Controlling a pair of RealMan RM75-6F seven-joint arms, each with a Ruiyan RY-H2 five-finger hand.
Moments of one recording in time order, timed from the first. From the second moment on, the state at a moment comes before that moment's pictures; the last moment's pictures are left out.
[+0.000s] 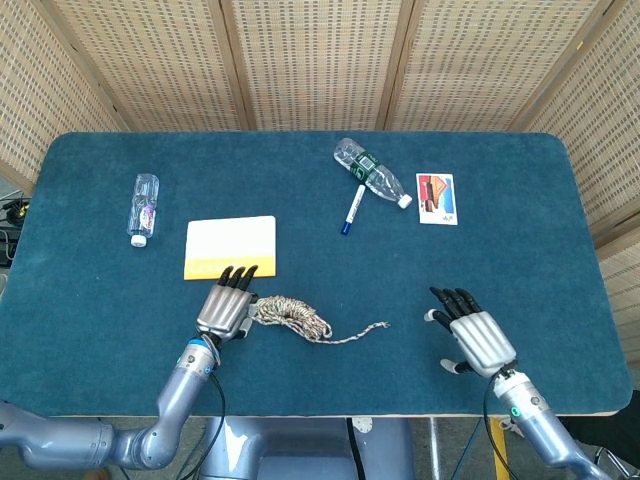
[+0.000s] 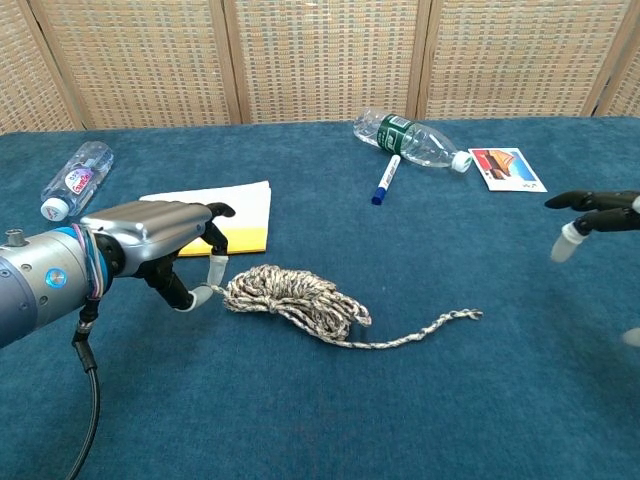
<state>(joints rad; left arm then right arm) -0.78 -1.67 -0.12 -1.73 0.72 1.20 0.84 0.36 -1.25 0.05 -1.66 -1.52 1.06 -0.16</state>
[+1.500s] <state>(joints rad) -0.88 -1.72 -0.19 -1.73 0.51 1.19 0.86 0.69 -1.65 0.16 -1.54 -1.01 0.86 -0.59</state>
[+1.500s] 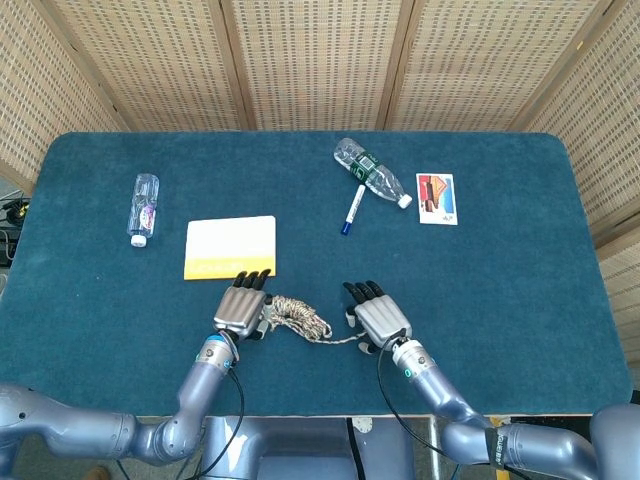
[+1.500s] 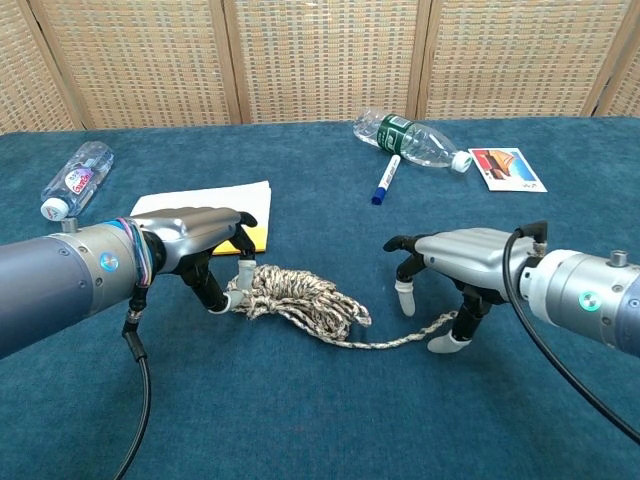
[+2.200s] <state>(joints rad) -0.88 -1.72 -0.18 -1.73 0.52 1.19 0.83 0.81 -1.57 0.05 -1.73 -0.71 0.96 -0.89</state>
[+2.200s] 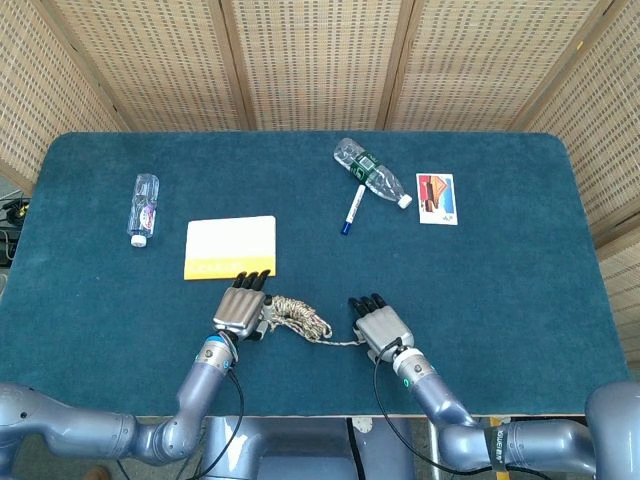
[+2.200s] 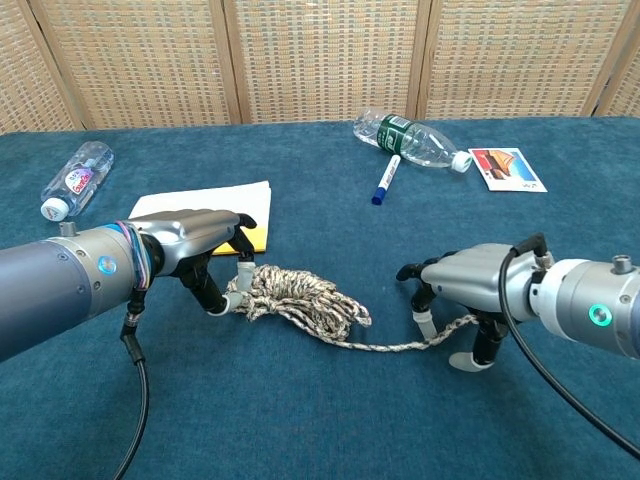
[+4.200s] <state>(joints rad) -0.89 -1.73 -0.16 -1.71 0.52 1.19 0.83 0.84 -1.62 0.01 -1.71 -0.74 1.05 -0.80</state>
